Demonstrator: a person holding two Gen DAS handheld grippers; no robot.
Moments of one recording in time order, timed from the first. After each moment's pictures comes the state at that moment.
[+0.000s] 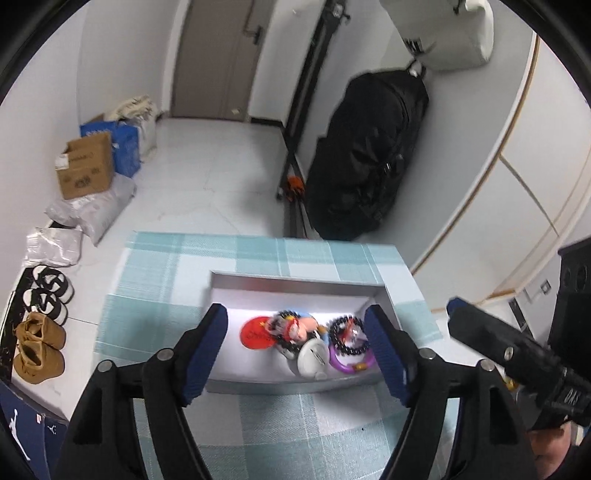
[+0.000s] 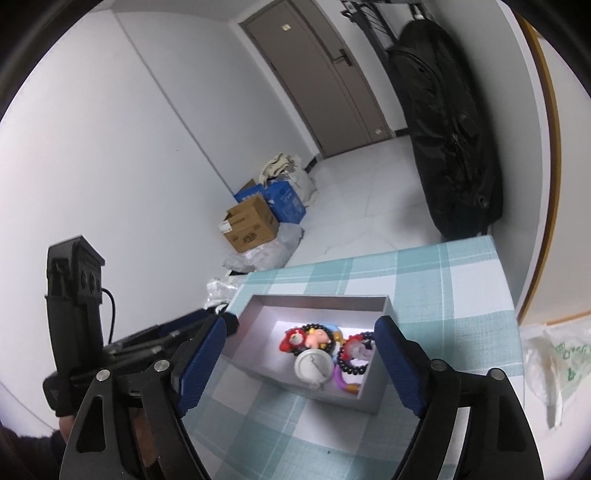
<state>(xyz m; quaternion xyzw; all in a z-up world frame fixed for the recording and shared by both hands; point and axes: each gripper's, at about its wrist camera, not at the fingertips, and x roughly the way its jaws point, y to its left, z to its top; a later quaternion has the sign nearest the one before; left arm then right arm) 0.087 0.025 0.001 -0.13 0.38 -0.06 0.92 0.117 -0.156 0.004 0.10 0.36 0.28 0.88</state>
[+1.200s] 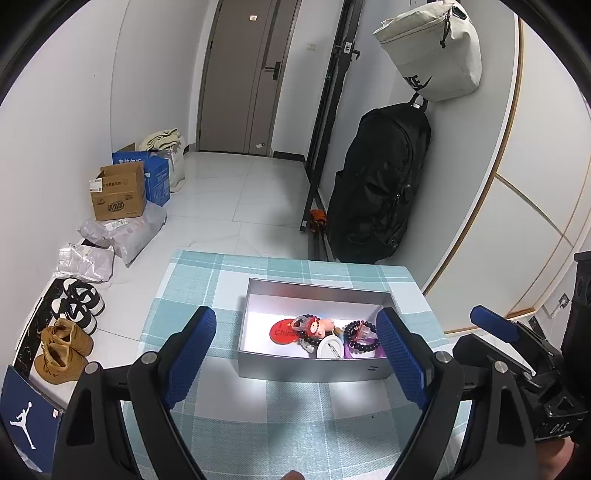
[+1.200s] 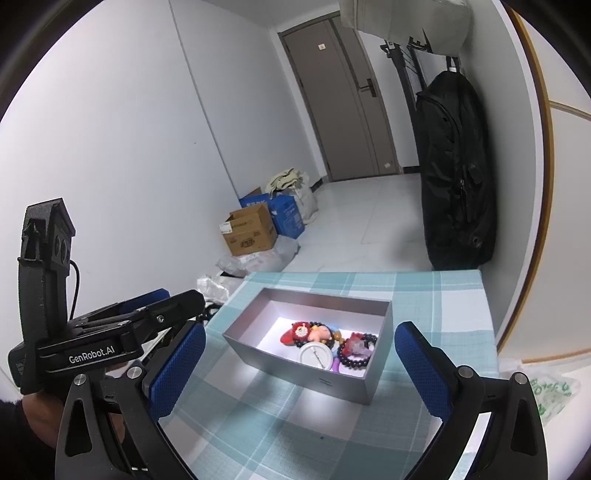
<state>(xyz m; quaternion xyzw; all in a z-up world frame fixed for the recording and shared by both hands) 0.040 0.027 0.018 -0.10 0.32 -0.02 0.94 0.072 -0.145 0.013 0.03 0.30 0.28 0.91</state>
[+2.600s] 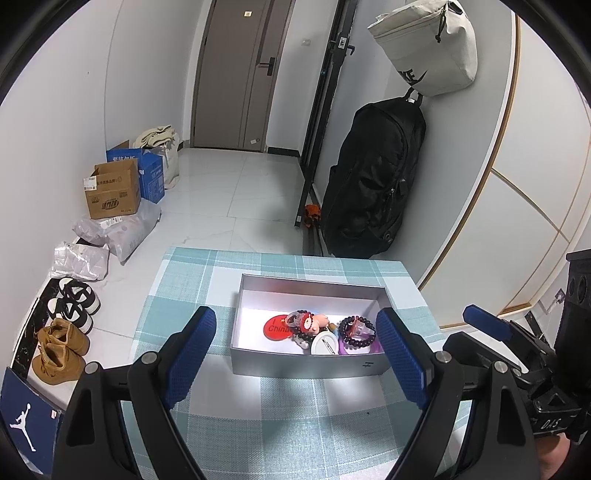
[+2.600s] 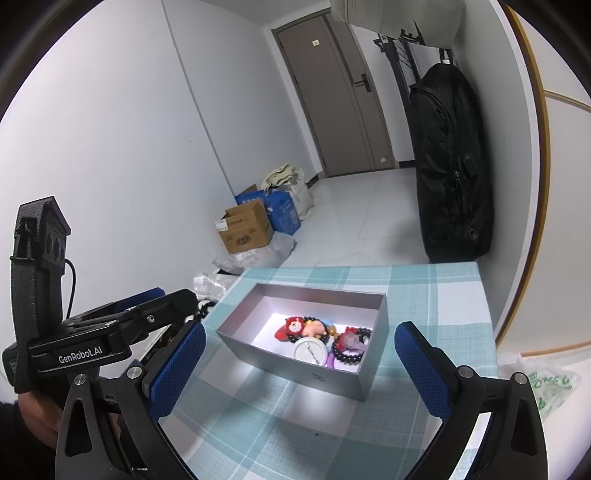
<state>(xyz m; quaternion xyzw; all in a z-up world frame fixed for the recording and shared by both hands) 0.041 0.023 0.018 -0.10 0.33 -0.03 0.94 0.074 -0.151 0.009 0.03 0.31 0.27 0.91</state>
